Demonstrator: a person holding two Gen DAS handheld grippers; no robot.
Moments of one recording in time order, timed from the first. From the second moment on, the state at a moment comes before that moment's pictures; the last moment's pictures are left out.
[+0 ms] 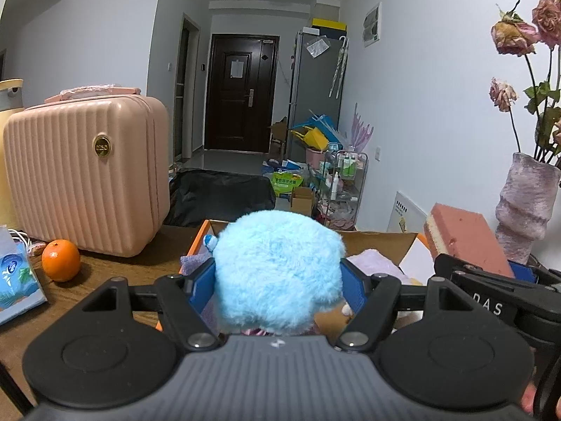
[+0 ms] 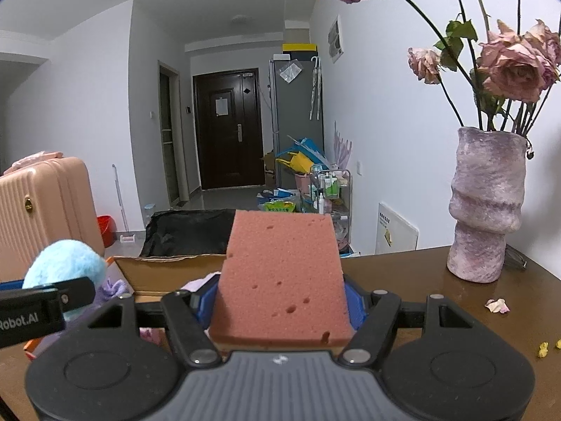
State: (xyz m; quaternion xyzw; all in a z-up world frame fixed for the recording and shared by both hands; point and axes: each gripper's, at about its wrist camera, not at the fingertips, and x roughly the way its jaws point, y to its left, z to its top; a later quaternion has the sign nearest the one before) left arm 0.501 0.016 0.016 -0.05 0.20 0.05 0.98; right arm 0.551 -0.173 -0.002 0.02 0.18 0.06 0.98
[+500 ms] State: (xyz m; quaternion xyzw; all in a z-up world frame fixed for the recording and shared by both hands) left arm 0.534 0.019 0.008 -0.04 0.21 0.06 0.98; right arm 0.590 -0.166 -0.010 0.01 0.20 0.05 0.98
